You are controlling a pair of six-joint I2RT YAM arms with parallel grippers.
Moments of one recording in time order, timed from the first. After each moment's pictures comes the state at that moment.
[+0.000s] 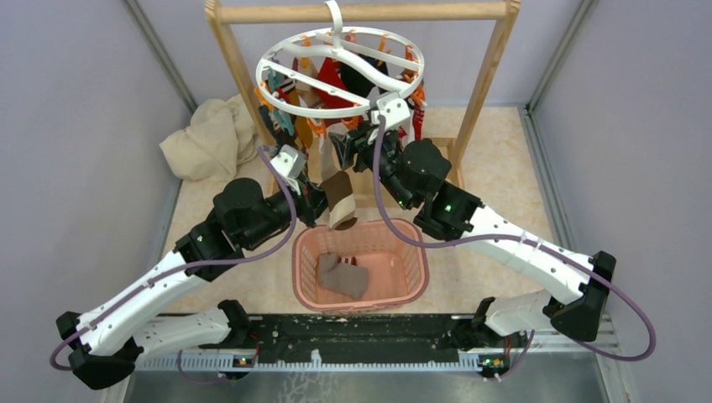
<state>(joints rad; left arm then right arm) -0.93 0.90 1.03 -0.24 -0.09 -0.26 1.01 1.27 1.33 0.13 0.37 0.01</state>
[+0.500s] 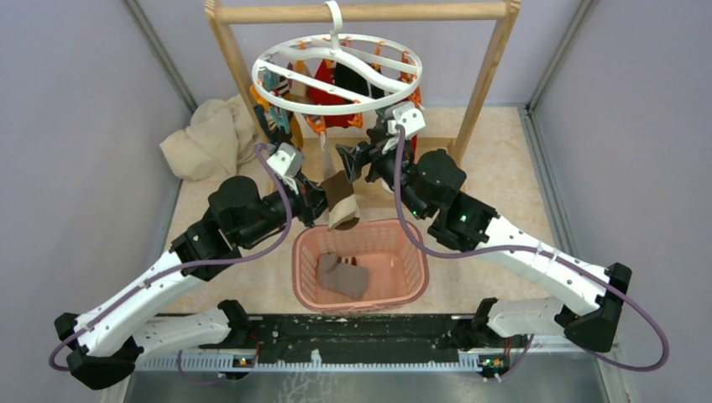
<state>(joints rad) -0.93 0.90 1.06 -0.25 -0.06 -0.27 1.01 1.18 1.25 0.10 0.37 0.05</state>
